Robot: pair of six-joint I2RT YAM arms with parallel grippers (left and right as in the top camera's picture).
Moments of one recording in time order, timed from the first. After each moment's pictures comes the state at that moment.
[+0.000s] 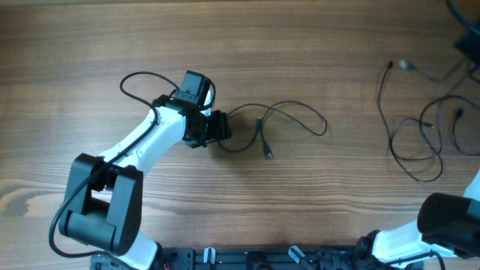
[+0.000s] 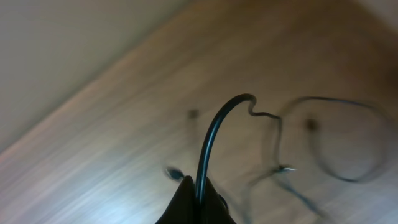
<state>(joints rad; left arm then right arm) -0.34 1.75 1.06 -0.65 0.30 -0.52 -0.42 1.72 1.98 -1.16 -0.03 0.28</state>
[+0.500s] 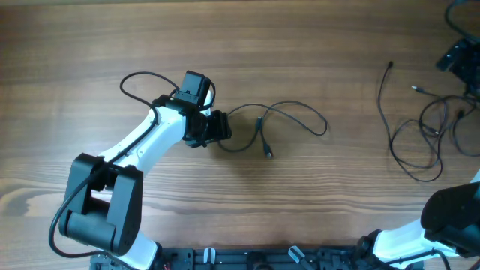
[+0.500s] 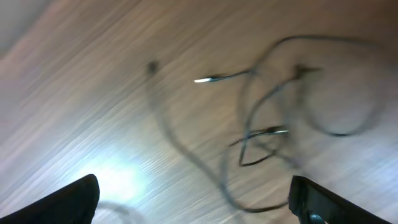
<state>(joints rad) -0.34 1.75 1.06 -0.65 0.30 -0.52 -0.48 1.74 1.80 -1.18 -0.14 0.22</state>
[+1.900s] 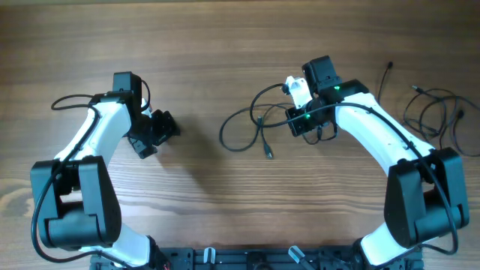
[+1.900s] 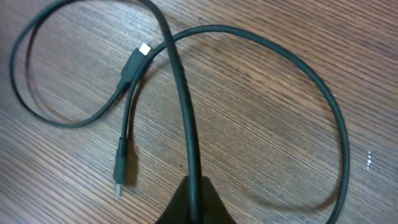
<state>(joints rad) 0.06 1.75 1.06 -0.85 0.25 -0.51 0.31 1.76 1.17 -0.73 -0.25 -0.08</state>
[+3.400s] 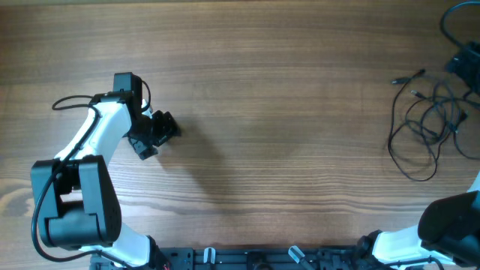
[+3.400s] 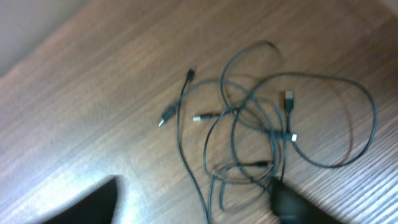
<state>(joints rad) 0.06 1.75 1.06 -0.86 0.26 -0.51 -0.48 1.68 1.69 -1.02 -0.02 0.21</state>
